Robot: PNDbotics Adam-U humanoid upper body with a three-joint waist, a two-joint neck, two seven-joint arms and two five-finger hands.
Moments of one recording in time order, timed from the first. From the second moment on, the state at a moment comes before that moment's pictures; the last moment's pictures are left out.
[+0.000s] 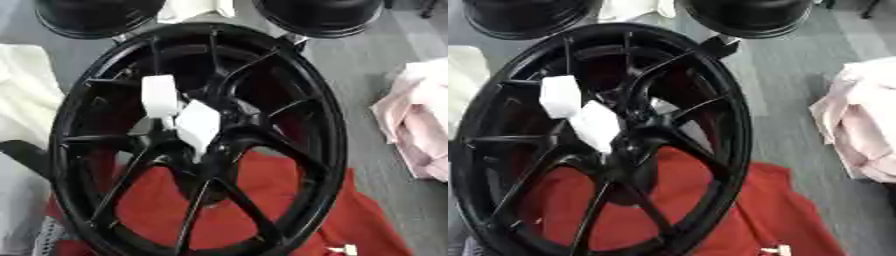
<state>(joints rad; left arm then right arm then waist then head) -0.36 0.61 0.10 -1.75 0.48 -0.04 0.49 -0.40 -0.86 -0.17 -1.72 -0.33 0.05 -0.25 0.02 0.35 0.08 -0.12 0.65</state>
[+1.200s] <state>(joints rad) -0.34 0.61 0.10 -1.75 0.48 -0.04 0.49 -0.47 -1.04 -0.11 -1.87 -0.16 0.12 -0.07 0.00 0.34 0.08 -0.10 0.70</state>
